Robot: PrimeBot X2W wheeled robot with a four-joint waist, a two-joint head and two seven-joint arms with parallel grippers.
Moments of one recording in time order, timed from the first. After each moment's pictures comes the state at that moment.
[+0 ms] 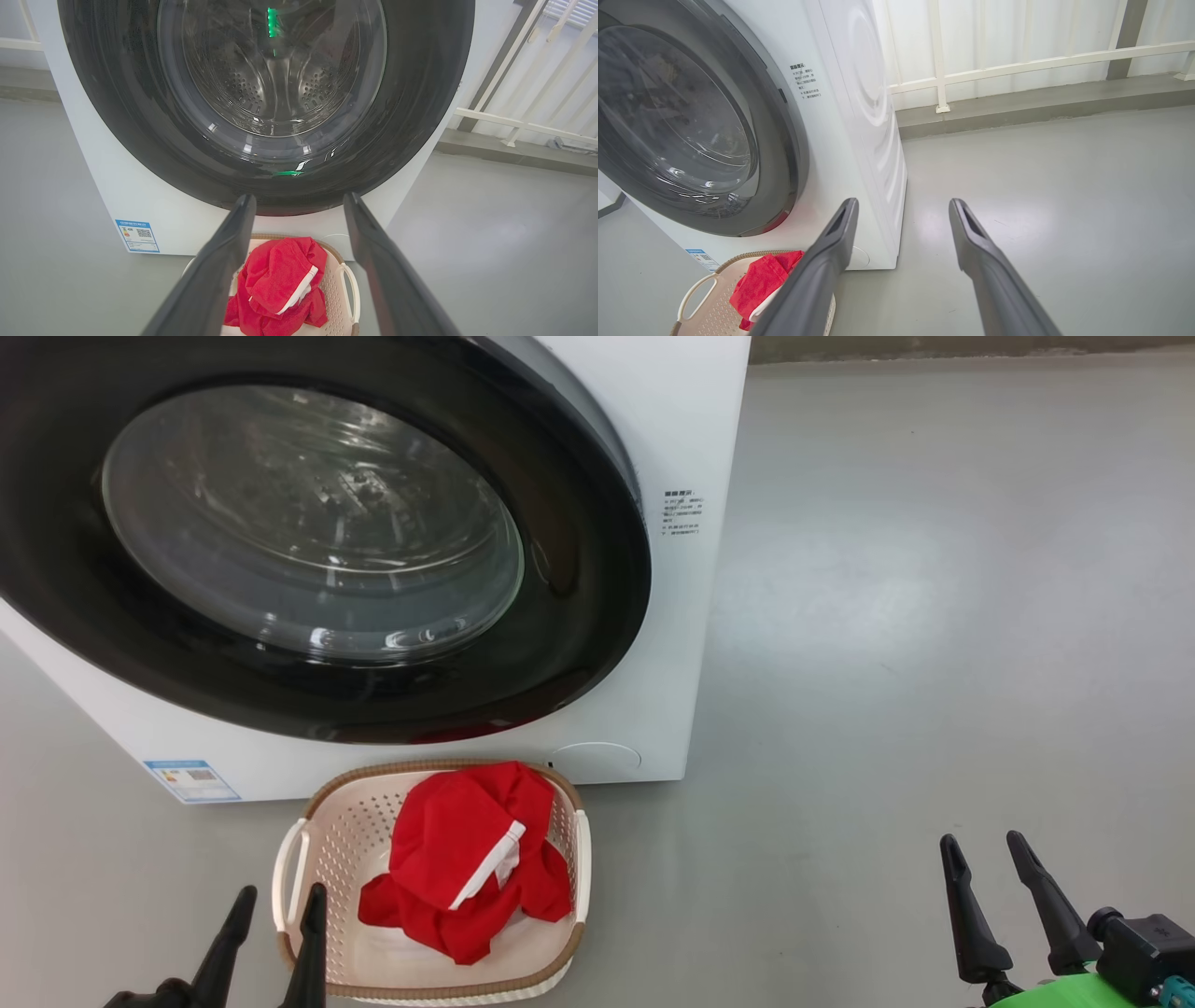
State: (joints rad) left arm 0.04 0.14 0.00 0.20 -0.38 -0.13 -0.25; right arm 0.10 -0.06 -0.06 0.19 0.36 0.13 -0.26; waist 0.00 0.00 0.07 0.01
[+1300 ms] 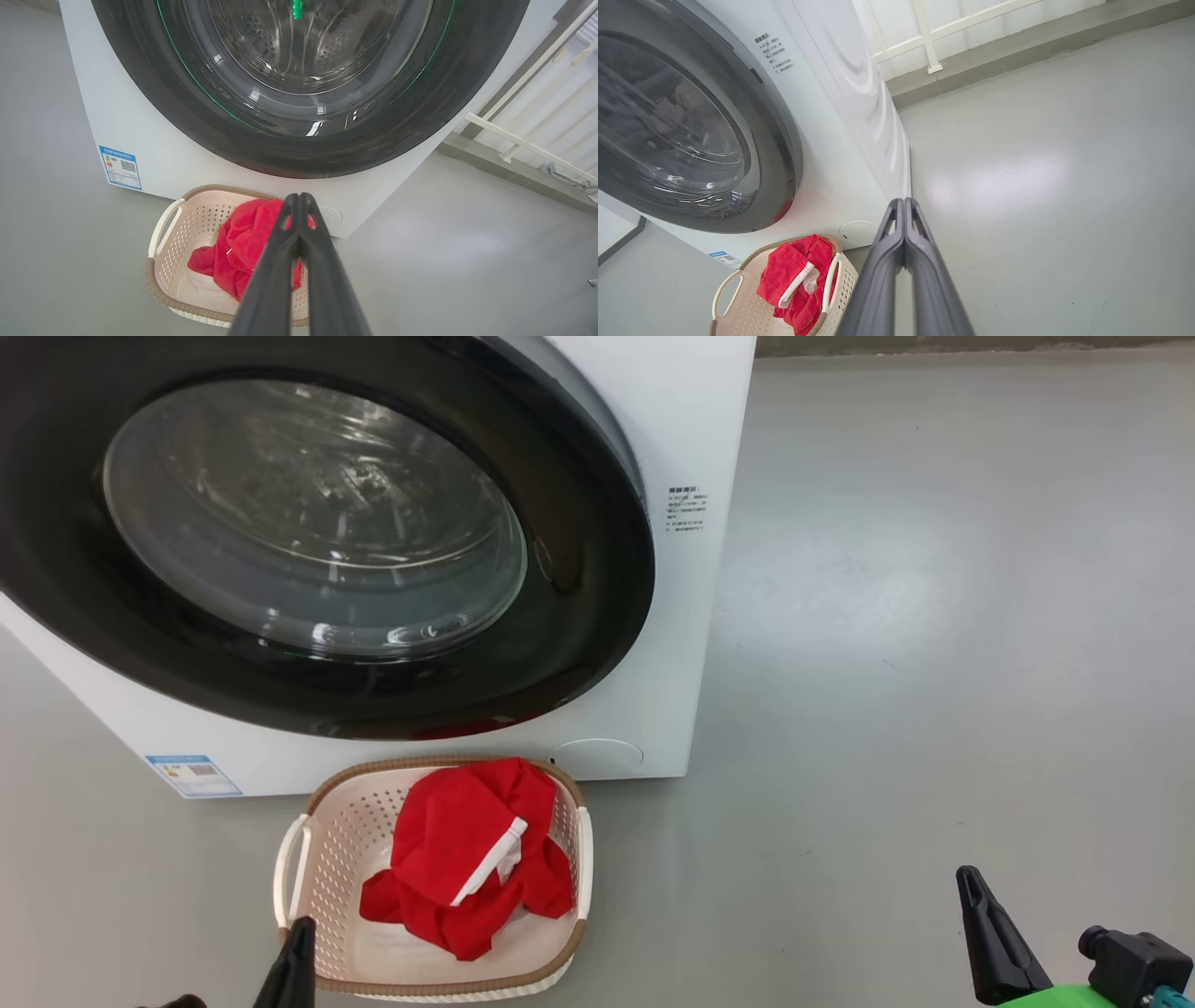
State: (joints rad) left arm 0.04 0.10 -0.01 0.28 -0.51 -0.12 -0.21; right arm 0.10 -0.03 -0.05 0.28 0.50 0.13 -0.22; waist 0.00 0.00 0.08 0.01
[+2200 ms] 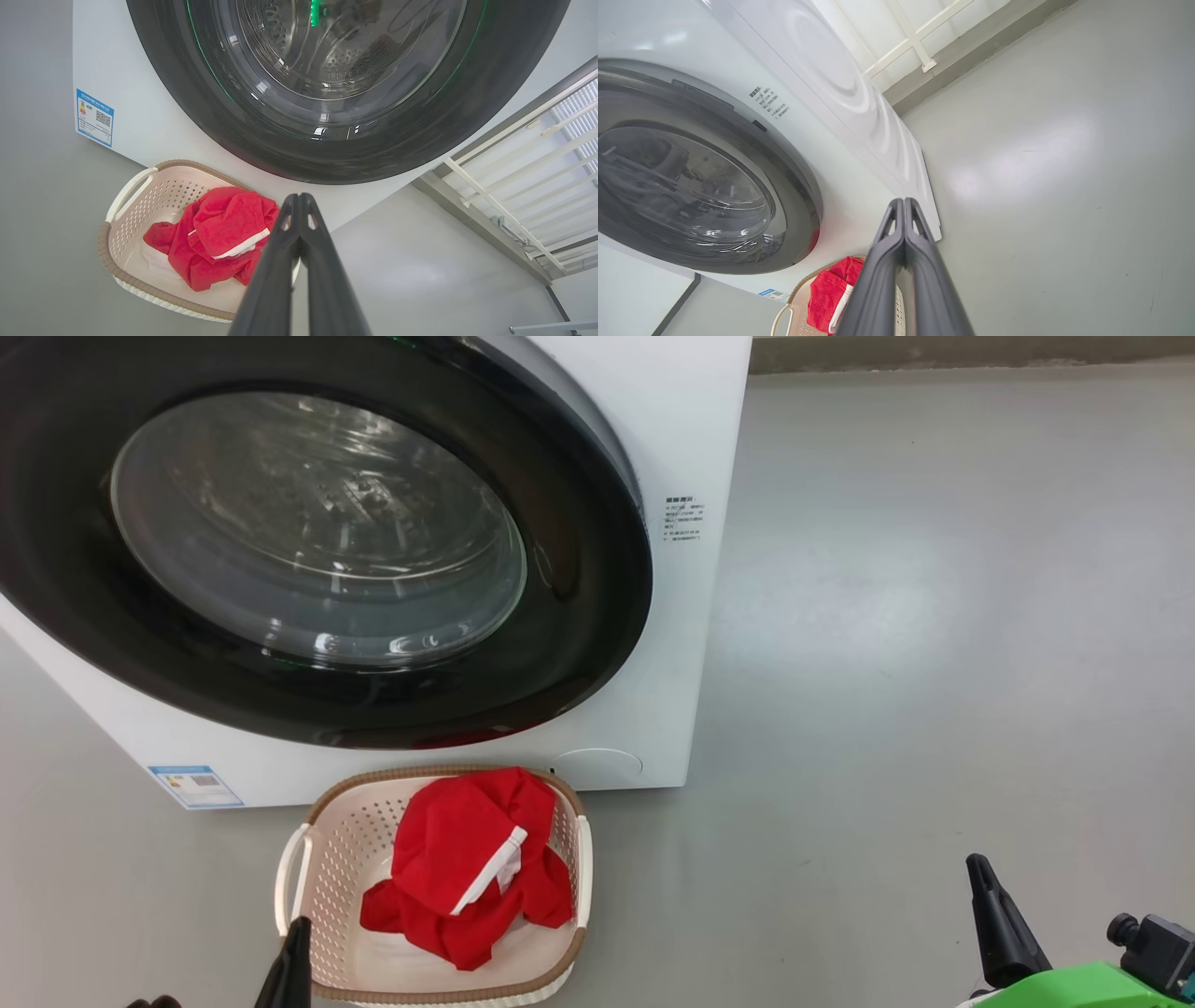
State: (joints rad) left arm 0.03 0.08 0.00 0.28 -0.79 -0.12 -0.13; right arm 0.07 -0.04 -0.05 0.28 0.78 0.13 -0.15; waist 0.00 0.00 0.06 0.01
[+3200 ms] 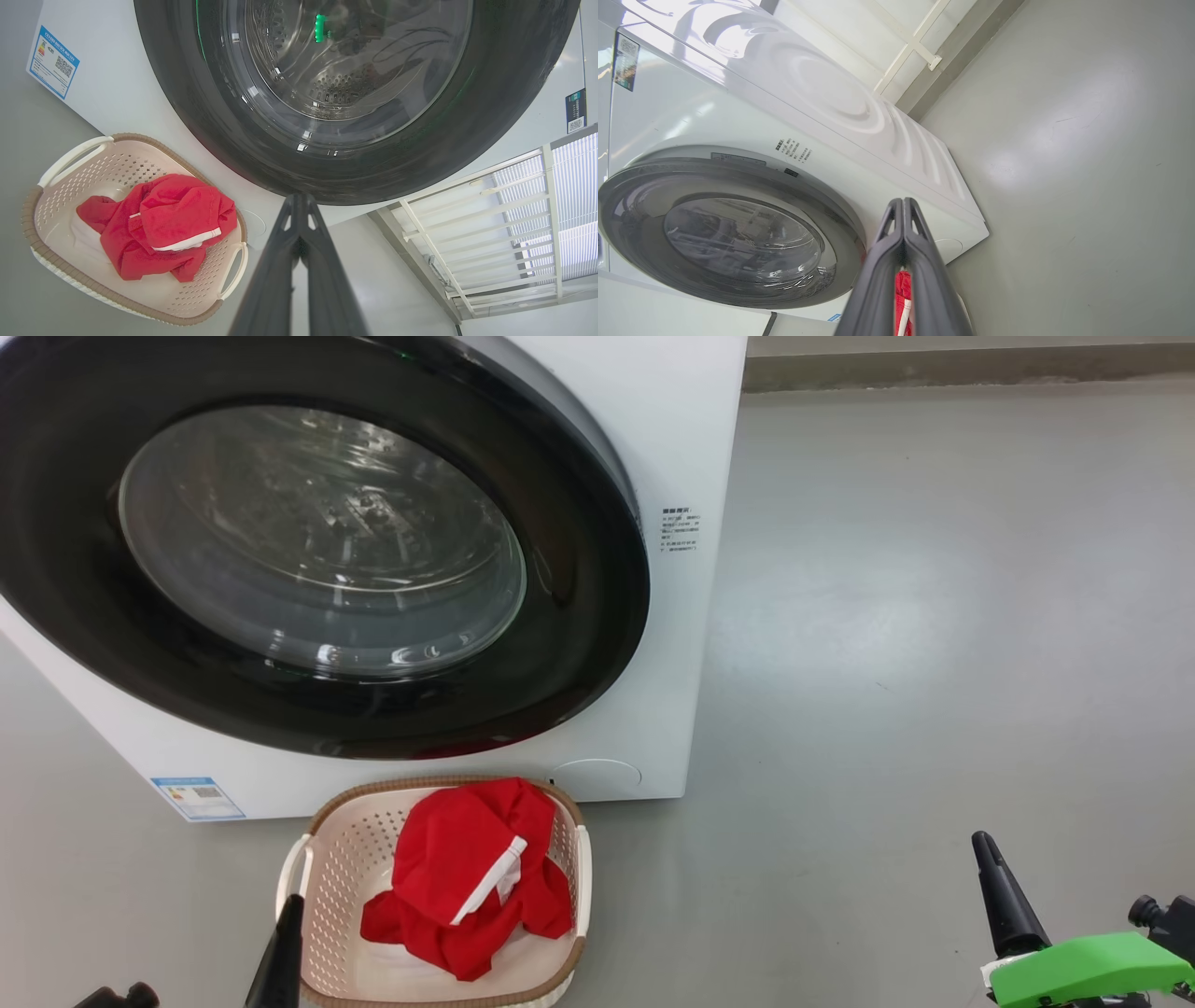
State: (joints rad) left arm -0.01 0.08 0.03 0.28 -1.07 -0.12 -0.05; right arm 0.03 -0.05 -0.06 0.28 1.08 0.13 -0.07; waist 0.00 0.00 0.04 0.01
